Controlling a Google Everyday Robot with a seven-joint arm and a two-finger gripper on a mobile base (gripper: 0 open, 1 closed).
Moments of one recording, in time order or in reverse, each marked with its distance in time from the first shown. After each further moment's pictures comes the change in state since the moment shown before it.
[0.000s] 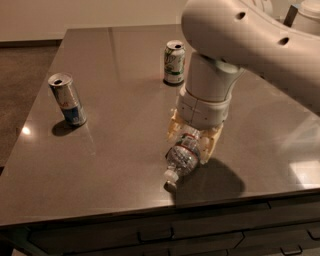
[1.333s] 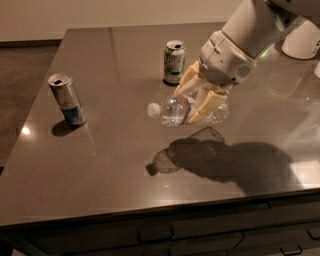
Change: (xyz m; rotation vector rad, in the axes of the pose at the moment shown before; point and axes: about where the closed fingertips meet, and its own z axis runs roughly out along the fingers) arm 0.023 -0.038 -0.078 0.275 -0.358 0.534
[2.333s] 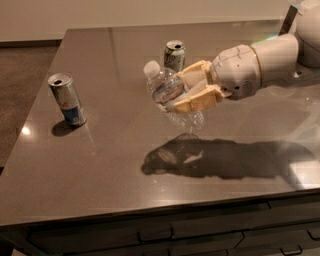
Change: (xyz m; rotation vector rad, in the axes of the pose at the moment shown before) arm -0.035 -0.020 -0.018 0.260 -0.608 0.240
